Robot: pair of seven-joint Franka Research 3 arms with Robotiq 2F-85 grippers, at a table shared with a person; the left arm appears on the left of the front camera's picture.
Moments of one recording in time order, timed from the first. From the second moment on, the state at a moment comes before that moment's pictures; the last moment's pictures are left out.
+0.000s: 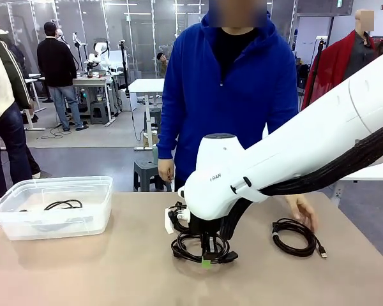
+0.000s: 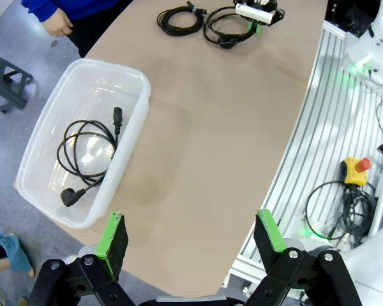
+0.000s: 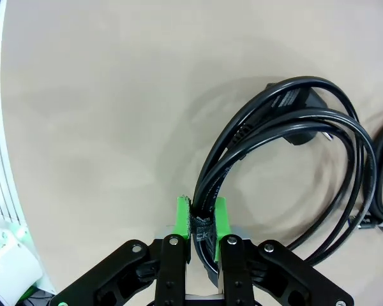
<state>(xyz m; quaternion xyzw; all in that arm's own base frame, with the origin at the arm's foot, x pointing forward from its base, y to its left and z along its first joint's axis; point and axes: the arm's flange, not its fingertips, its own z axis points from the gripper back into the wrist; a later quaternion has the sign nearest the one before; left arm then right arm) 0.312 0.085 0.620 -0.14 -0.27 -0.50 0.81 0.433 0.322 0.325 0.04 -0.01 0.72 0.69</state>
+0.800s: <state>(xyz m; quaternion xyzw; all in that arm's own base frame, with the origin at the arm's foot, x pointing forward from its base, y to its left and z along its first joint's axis) 0.312 0.085 0.620 -0.14 -0.27 -0.50 0.81 0.432 0.326 0.319 0.04 -0.01 0.73 0.69</state>
